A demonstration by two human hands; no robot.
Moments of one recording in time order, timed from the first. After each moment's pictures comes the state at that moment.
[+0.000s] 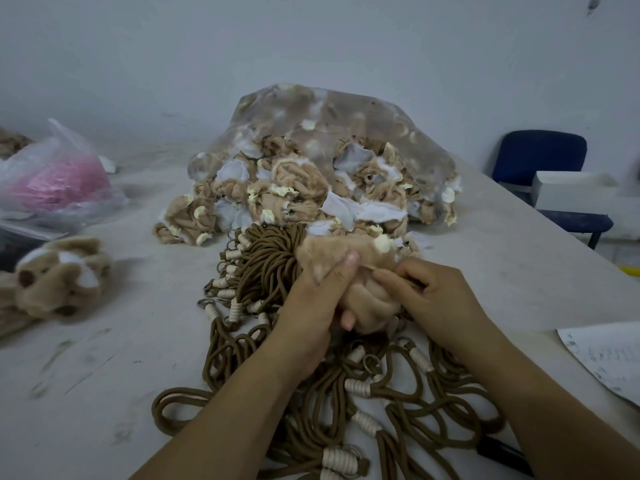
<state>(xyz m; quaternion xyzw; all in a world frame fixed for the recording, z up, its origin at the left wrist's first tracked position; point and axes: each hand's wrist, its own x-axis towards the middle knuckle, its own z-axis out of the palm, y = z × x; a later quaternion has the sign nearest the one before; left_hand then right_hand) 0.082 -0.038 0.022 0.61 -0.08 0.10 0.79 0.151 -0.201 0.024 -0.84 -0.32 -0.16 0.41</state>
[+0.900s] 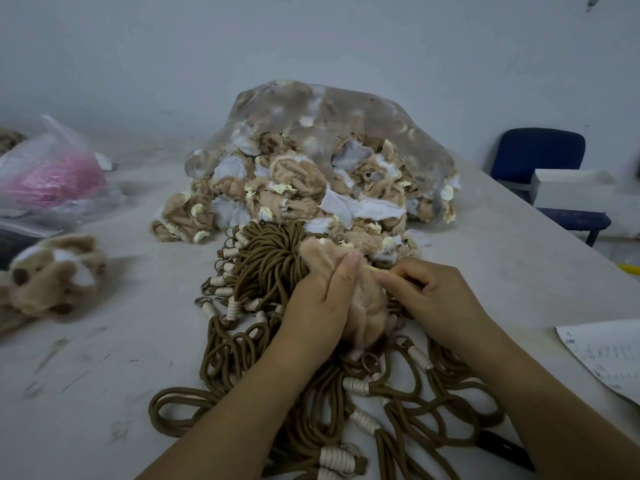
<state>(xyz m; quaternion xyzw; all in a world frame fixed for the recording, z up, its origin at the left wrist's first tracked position) 0.078 -0.043 0.020 0.75 -0.03 0.20 0.63 0.150 -0.200 0.025 -0.83 -0.32 -0.13 0.43</state>
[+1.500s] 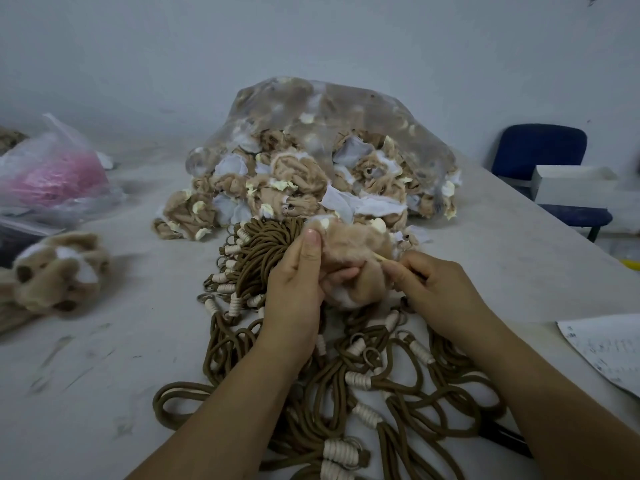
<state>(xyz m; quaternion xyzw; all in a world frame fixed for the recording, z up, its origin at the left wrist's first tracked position) 0.083 -0.036 0.025 0.53 -0.05 0.25 0.81 0.155 -0.205 0.022 -0.87 -0.28 -0.12 0.40</state>
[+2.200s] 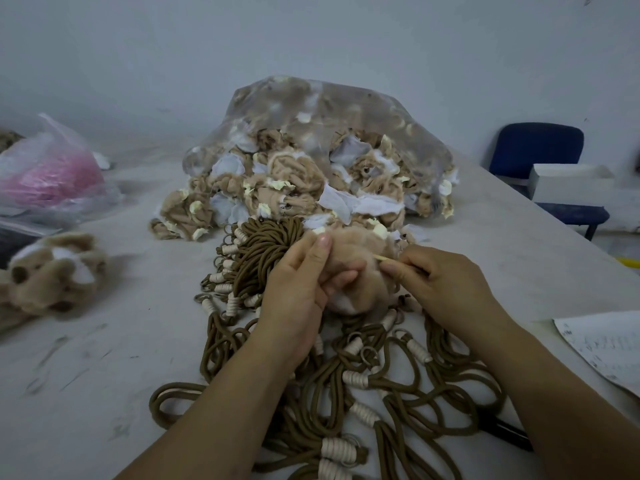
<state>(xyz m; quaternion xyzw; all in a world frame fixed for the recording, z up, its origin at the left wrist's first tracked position) 0.081 -0.036 0.030 0.48 -0.03 0.16 0.86 0.161 -0.213 0.027 -0.89 -0.31 -0.21 0.26</state>
